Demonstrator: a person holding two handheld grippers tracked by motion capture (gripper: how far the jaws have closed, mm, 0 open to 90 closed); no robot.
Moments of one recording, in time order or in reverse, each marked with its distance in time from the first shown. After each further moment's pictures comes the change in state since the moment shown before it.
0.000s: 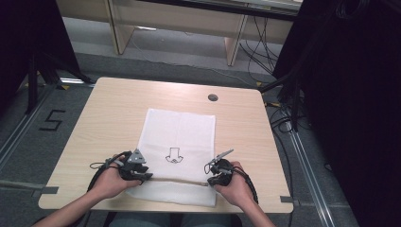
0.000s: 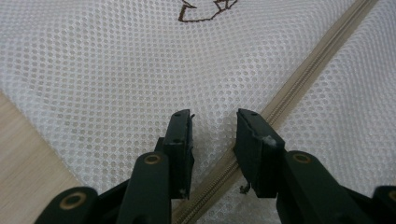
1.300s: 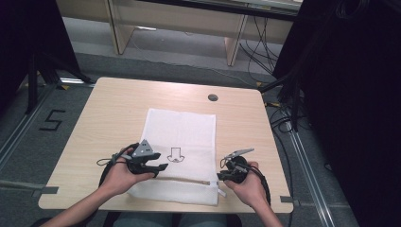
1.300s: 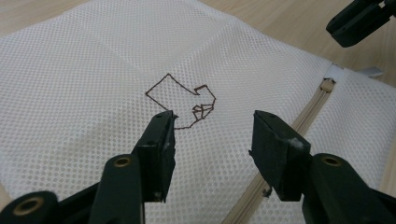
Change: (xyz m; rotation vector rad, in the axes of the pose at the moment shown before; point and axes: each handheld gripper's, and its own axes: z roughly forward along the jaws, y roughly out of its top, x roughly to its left) left arm -0.015 0.039 -0.006 -0.253 -0.004 -0.012; right arm -0.022 -0.017 -0.028 -0.144 -0.024 0.134
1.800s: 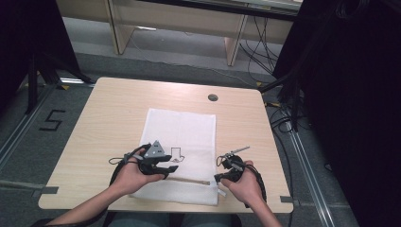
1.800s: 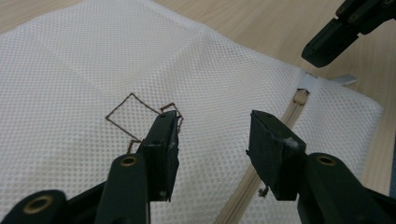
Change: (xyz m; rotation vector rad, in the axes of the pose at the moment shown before) left arm -0.020 0.014 0.019 0.013 -0.062 0.042; right arm 0.008 0.007 0.006 0.081 0.062 0.090
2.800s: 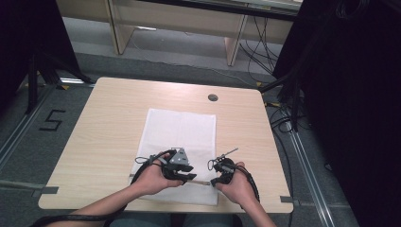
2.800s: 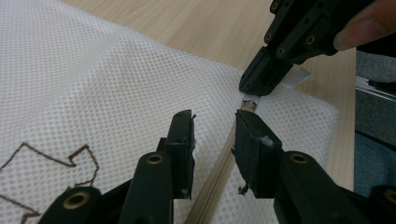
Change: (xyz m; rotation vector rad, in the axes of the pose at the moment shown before) left arm -0.034 0.021 0.047 0.065 -0.148 0.091; right arm 0.008 0.002 0.023 0.107 -0.049 -0.062
